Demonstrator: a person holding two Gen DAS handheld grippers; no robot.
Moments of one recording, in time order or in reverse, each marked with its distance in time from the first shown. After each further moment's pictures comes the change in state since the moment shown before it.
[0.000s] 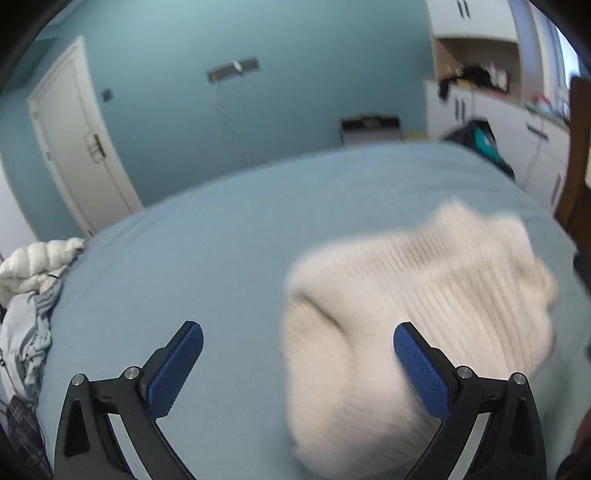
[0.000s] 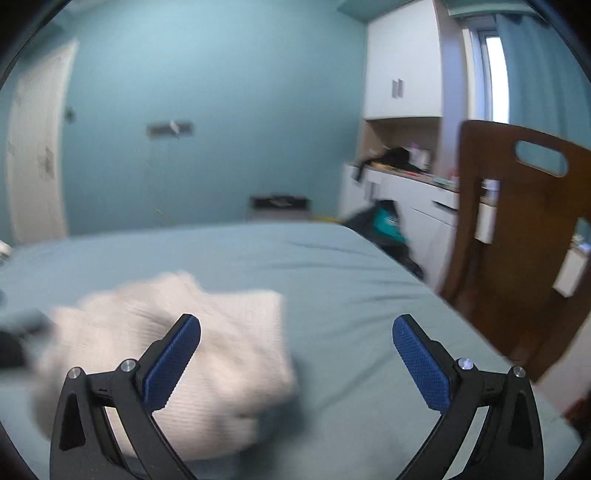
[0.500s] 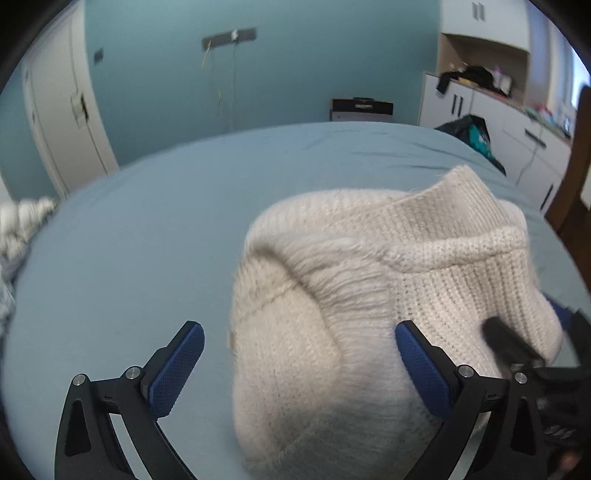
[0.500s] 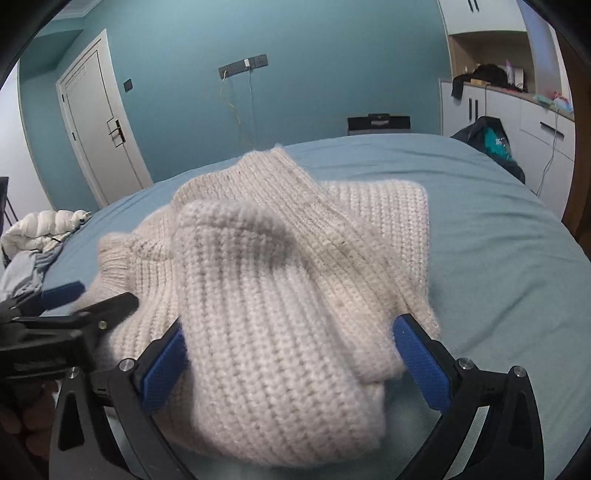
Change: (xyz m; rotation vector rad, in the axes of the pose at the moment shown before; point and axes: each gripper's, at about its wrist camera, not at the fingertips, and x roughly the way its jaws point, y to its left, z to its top) left arm 0.040 0.000 -0.005 -0.063 0.028 -0.076; right arm 0.070 0.007 -0.041 0.027 0.315 0.400
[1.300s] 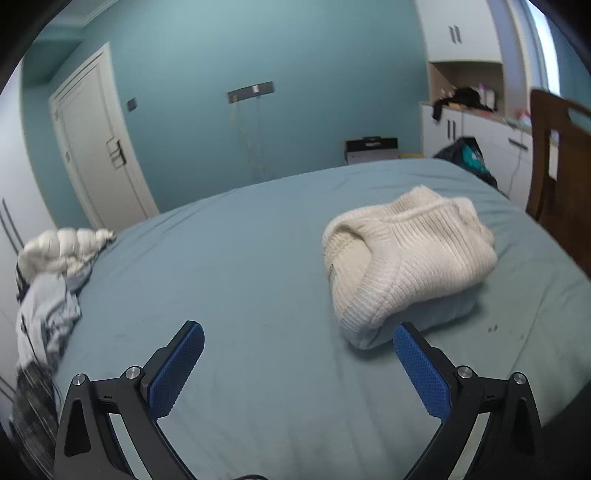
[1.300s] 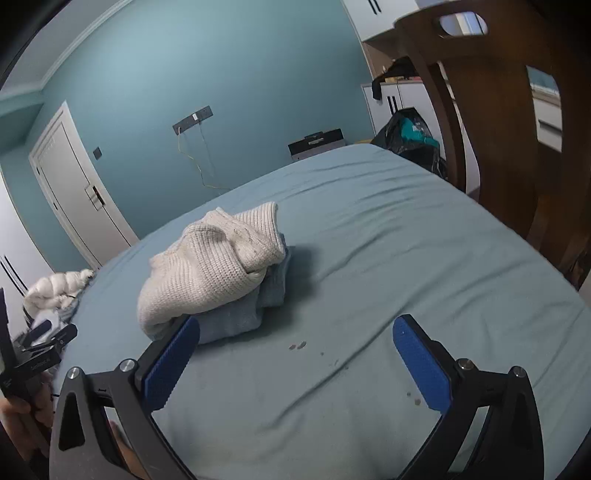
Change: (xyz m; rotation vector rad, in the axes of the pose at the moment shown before) left arm -0.187 0.047 -0.099 0.010 -0.162 0.080; right arm -0.132 -0.035 -0.087 0.246 -0.095 -0.076
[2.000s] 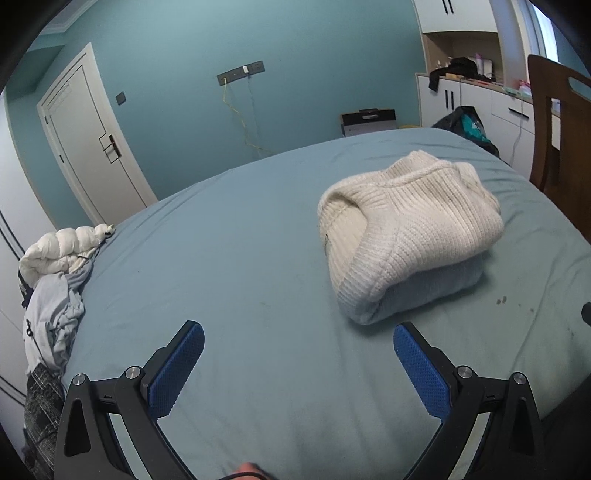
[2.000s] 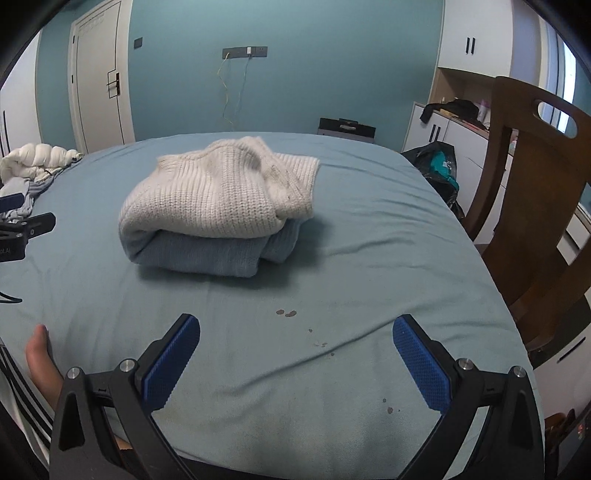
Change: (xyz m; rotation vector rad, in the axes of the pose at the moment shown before) left arm 0.019 -0.018 -0.013 0.085 0.094 0.026; right arm 0.064 0.128 -0.027 -0.411 0.101 -0.180
